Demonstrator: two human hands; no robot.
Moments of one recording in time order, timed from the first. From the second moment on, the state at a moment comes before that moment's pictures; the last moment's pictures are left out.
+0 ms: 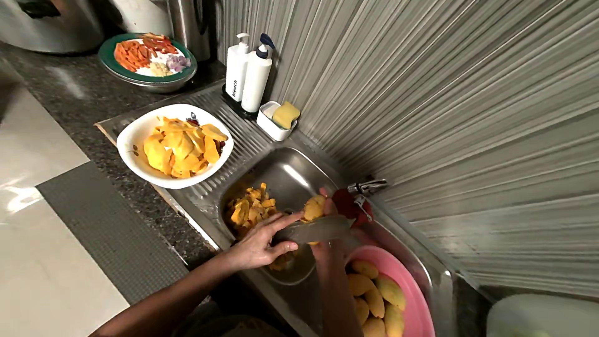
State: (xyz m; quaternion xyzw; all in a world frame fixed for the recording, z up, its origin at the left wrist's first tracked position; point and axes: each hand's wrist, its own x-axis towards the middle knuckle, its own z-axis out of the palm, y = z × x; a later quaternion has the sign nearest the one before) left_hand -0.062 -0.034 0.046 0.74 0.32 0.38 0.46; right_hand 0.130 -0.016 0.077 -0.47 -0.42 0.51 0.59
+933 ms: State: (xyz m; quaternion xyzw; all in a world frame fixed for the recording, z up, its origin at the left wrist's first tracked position) left_hand -0.072 -0.030 0.041 0.71 0.32 0.35 0.53; right_hand 0.127 -0.023 0.077 -0.53 -0.49 0.41 0.56
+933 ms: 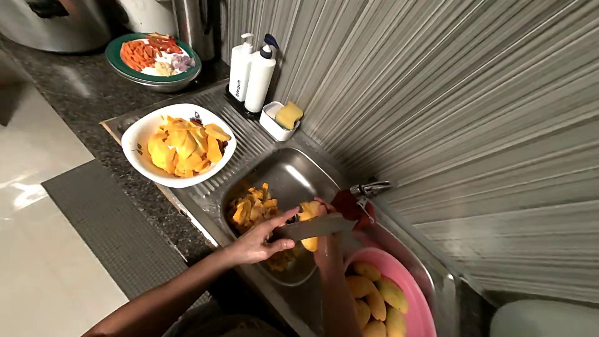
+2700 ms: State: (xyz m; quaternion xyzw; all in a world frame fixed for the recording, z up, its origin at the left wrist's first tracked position) left_hand -0.047 -0.058 0.037 0.75 0.33 0.41 0.41; right_hand 0.112 -0.013 0.084 -0.38 -0.10 0.68 0.62
